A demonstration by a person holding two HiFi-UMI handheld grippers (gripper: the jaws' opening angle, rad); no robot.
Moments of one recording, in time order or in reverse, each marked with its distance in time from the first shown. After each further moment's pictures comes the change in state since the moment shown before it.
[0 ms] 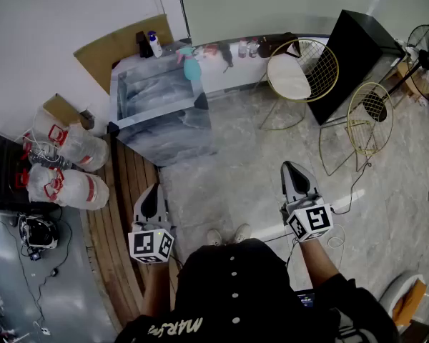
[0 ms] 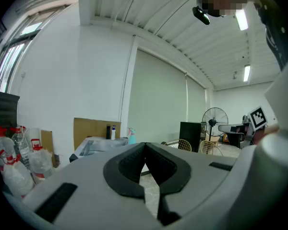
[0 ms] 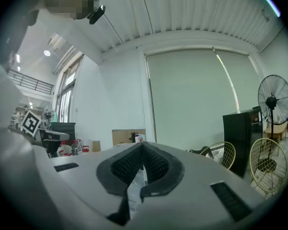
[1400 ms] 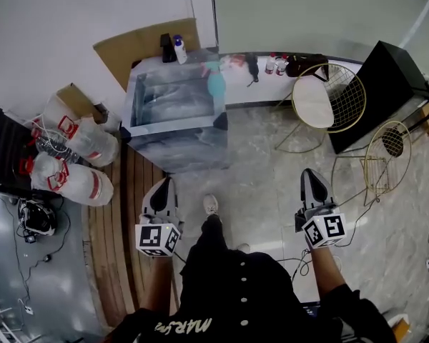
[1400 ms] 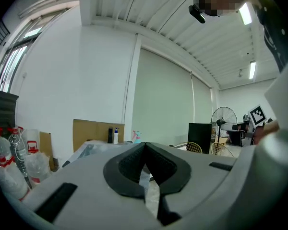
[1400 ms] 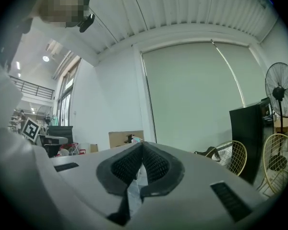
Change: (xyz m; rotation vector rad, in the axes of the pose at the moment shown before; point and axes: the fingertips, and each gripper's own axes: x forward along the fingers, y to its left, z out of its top) left arm 0.099 0.025 -0.003 -0.005 -0.028 0.044; right arm 0.092 -0.075 -0.009 0.053 0.002 0.026
